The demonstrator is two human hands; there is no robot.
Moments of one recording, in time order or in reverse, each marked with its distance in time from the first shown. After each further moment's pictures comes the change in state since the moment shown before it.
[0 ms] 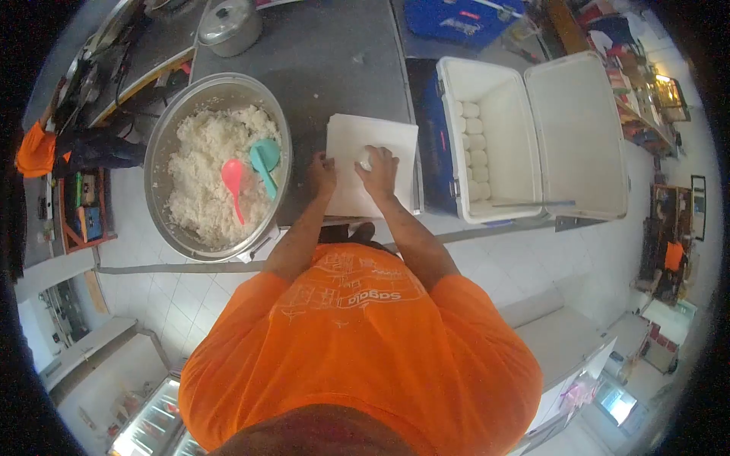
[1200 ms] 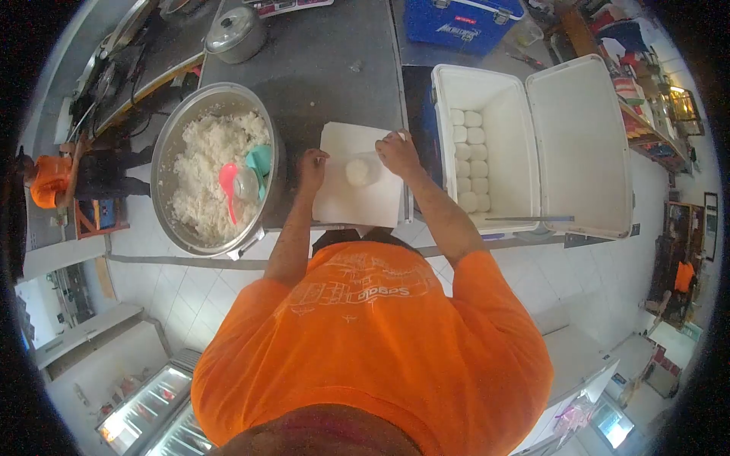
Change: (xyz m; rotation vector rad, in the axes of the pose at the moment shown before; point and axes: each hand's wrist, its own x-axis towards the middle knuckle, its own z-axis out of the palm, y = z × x) left_hand 0.018 0.025 -0.013 0.055 -0.036 0.375; right_hand 0.087 0.074 -0.058 -0.277 -0.390 -0.465
